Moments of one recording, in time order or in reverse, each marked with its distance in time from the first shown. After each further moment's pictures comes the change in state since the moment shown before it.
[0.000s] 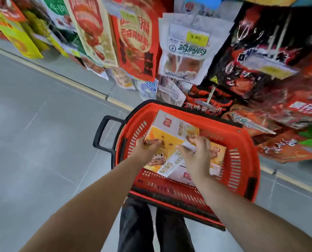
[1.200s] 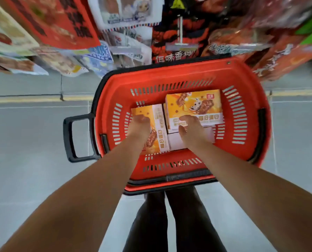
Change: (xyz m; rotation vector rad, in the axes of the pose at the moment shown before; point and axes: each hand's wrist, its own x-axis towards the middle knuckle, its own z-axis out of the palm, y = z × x) left_hand 0.120 -0.028 0.042 0.429 -0.029 0.074; right_hand 0.000 0.093 0.076 -0.159 -0.120 0.437
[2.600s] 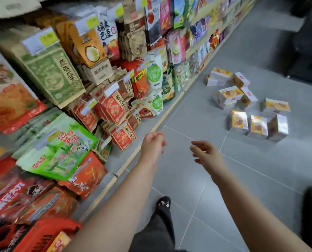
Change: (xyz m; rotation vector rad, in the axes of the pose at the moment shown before) left_hand -0.580 0.302 0.496 -0.026 -0.772 0.656; right_hand -0.403 0.416 -0.514 1.153 1.018 0.286
